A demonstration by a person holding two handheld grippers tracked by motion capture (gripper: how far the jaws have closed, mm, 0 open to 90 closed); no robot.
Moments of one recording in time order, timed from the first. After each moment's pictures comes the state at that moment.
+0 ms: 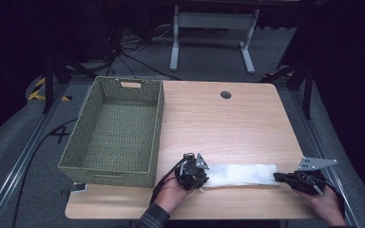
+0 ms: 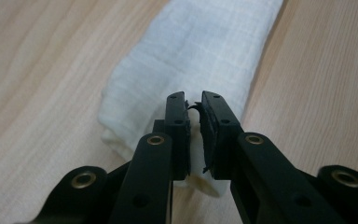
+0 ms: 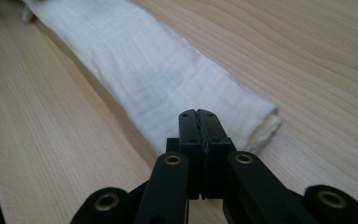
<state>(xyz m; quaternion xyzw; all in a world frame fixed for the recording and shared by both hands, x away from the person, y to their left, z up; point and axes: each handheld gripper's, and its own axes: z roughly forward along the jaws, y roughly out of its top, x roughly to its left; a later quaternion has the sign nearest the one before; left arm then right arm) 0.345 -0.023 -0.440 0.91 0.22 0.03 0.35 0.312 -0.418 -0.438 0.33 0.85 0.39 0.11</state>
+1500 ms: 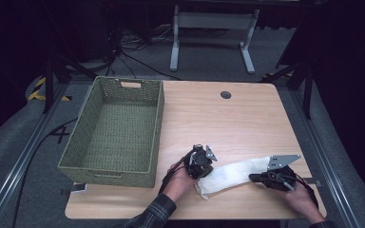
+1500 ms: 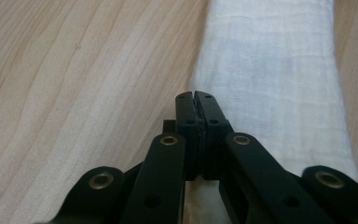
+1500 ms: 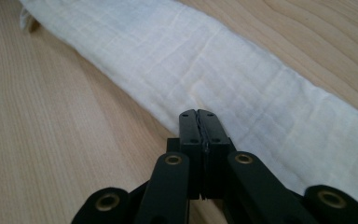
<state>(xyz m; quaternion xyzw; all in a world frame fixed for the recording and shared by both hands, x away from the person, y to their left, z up) 0.376 -0.048 -0.451 0.93 0.20 0.04 0.31 0.336 -0.348 -0.452 0.27 0.89 0.35 0.08</state>
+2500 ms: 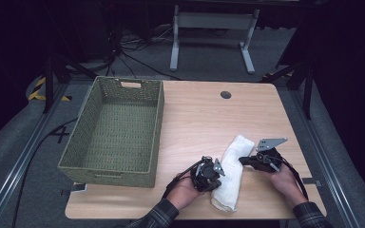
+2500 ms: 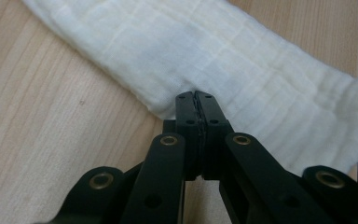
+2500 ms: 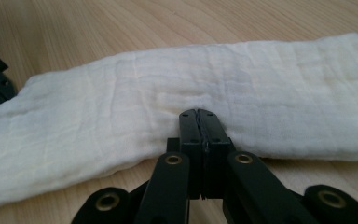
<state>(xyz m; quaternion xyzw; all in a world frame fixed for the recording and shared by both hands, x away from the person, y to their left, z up) 0.343 -0.066 -0.452 0.94 0.13 0.00 0.31 0.392 -0.328 -0.455 0.28 0.88 0.37 0.08</state>
